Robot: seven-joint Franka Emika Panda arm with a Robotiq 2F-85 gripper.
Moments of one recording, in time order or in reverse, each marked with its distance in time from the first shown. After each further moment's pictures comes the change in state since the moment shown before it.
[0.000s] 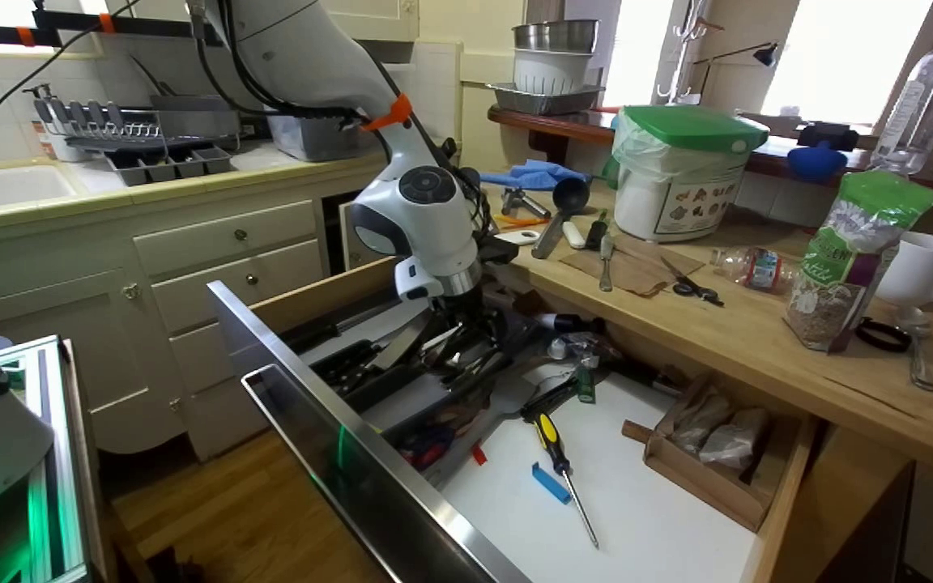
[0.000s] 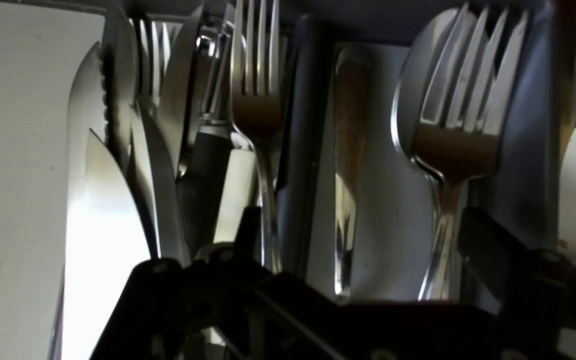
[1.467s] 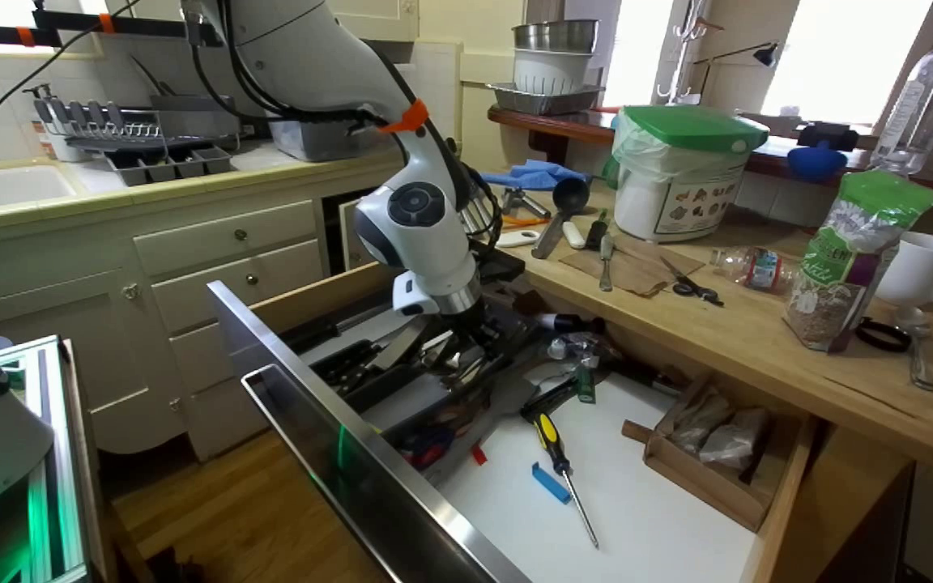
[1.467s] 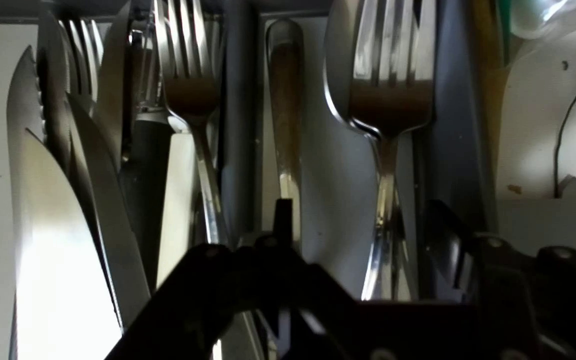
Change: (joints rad) arm -0.095 0.006 0.058 -0.002 0.213 0.041 -0.154
